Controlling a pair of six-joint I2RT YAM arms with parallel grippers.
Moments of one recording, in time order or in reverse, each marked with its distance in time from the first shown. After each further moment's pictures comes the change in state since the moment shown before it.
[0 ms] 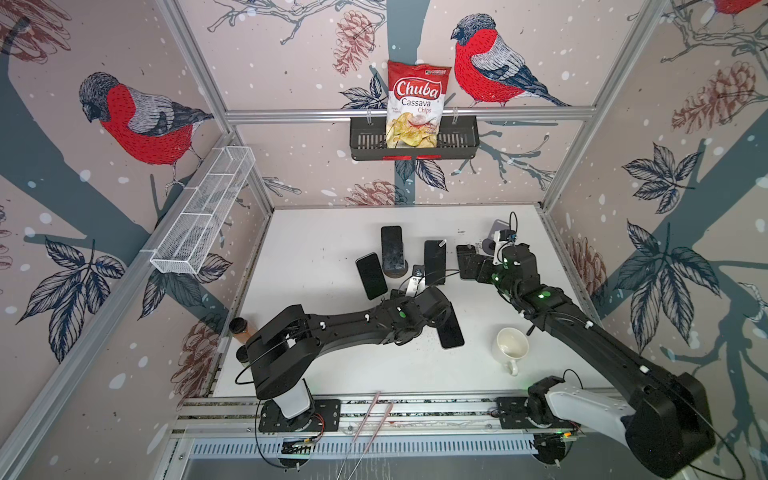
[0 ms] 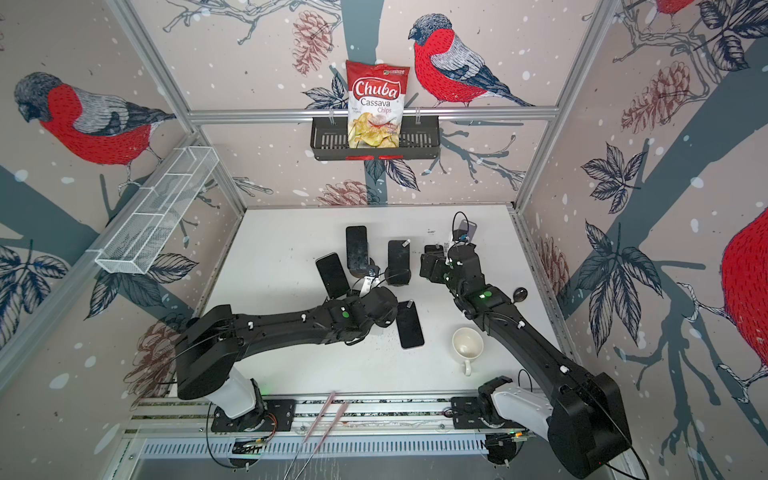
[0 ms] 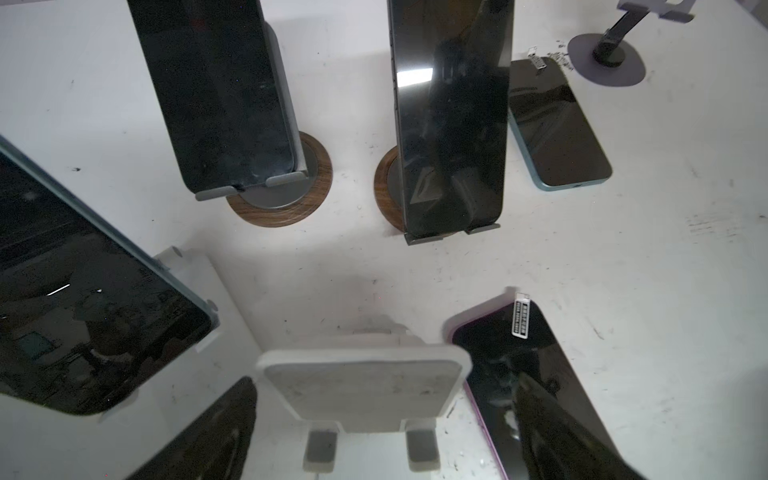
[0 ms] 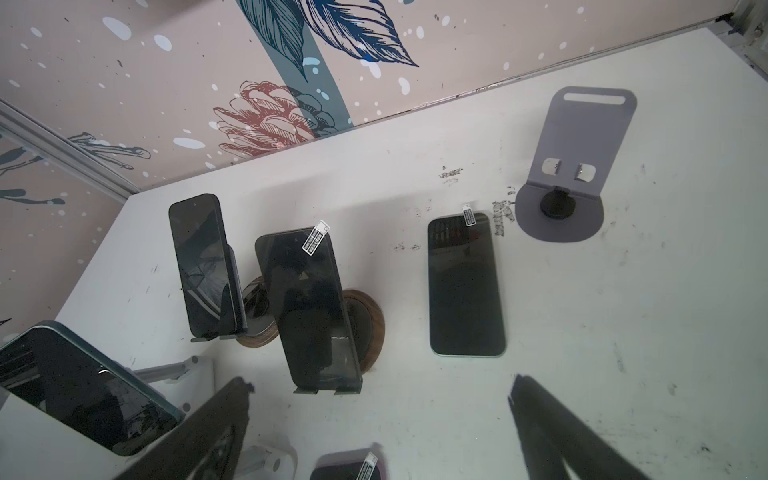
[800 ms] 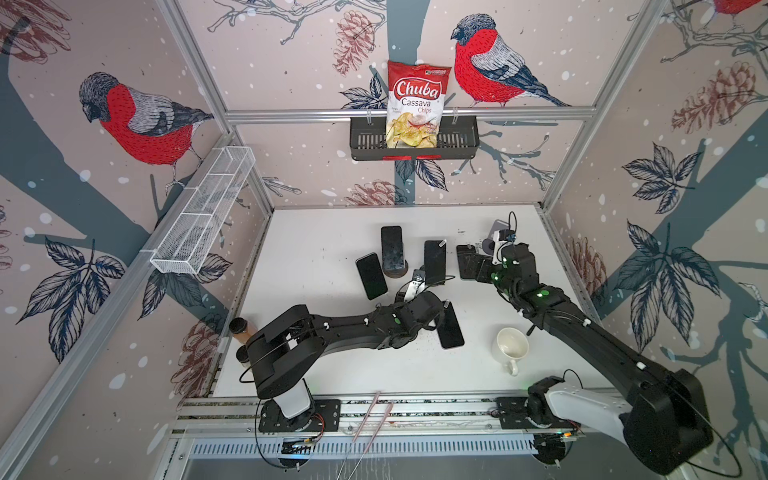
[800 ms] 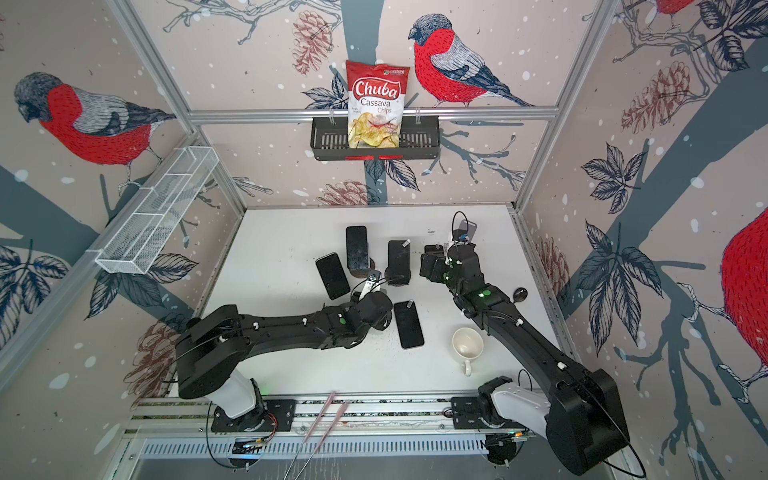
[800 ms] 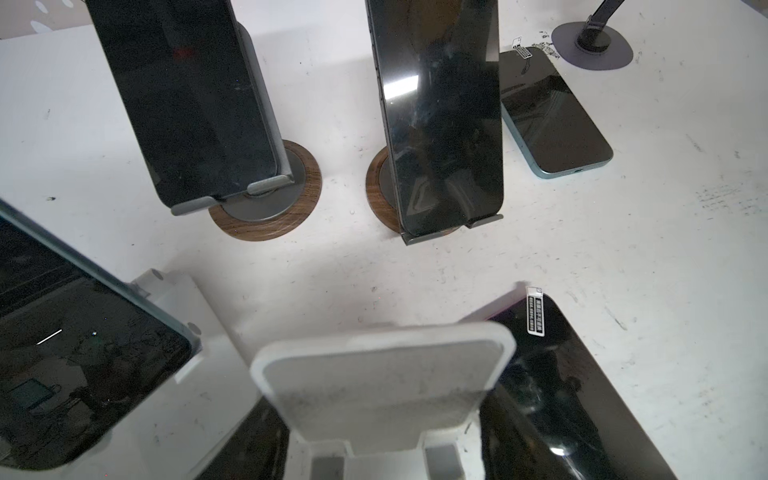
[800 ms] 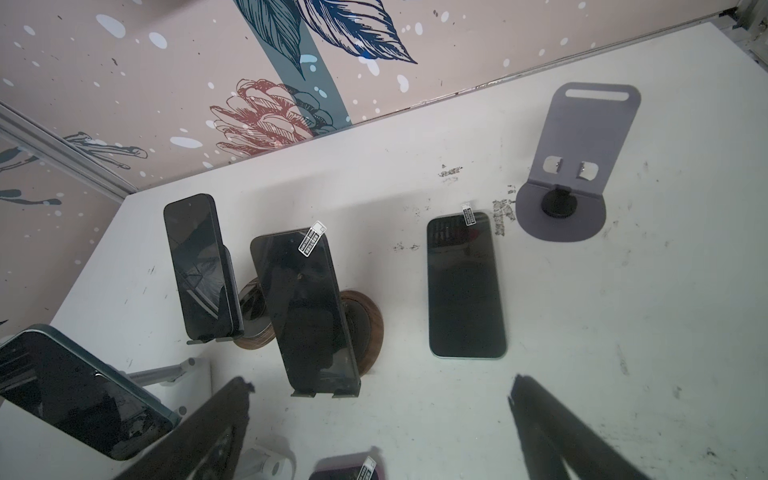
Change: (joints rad) left arm 0.017 0.000 -0.116 0.204 0.017 0.130; right arm -0.006 0.020 0.000 0.014 -0.007 0.000
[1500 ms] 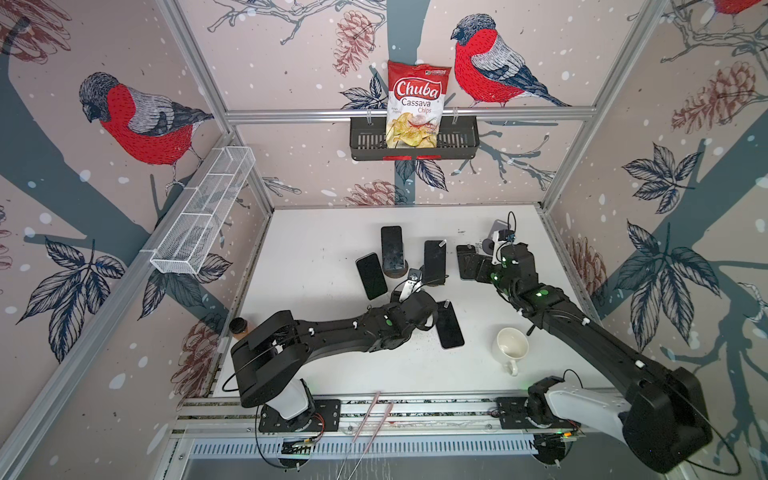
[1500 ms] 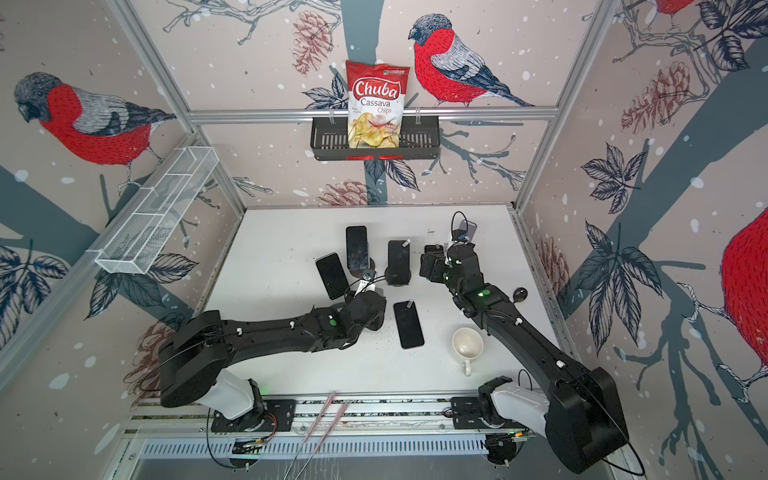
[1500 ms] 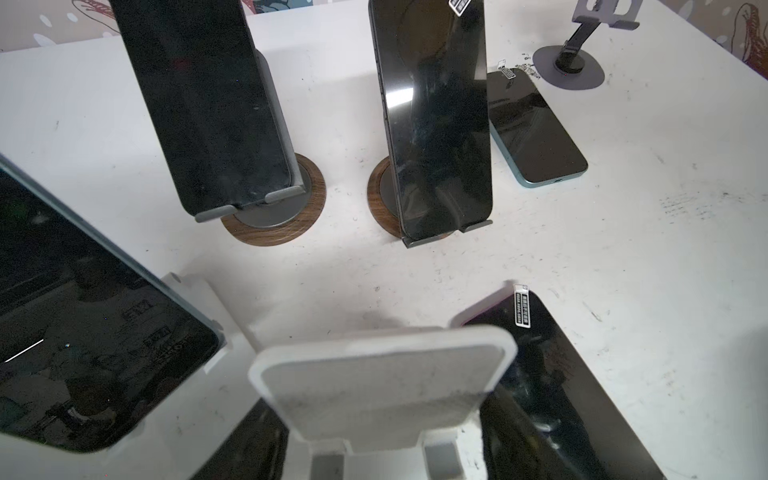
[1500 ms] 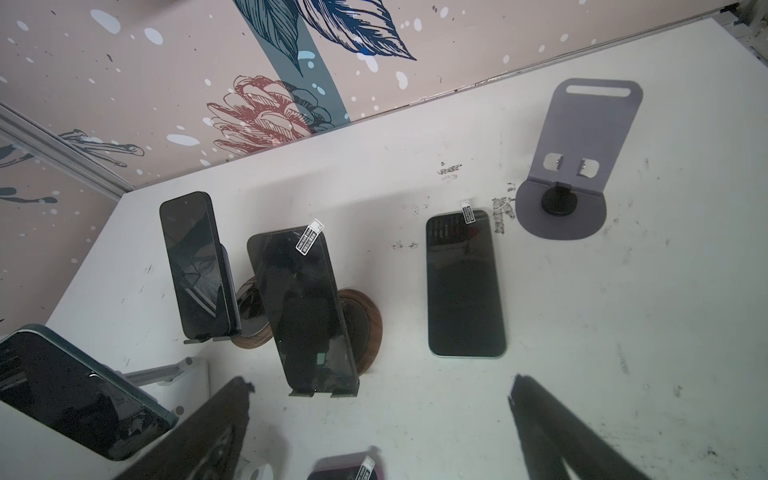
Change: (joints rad) left arm 0.004 -0.105 -0.051 0.006 0.023 0.026; right arm -0.001 0.006 0.001 0.000 0.000 0.000
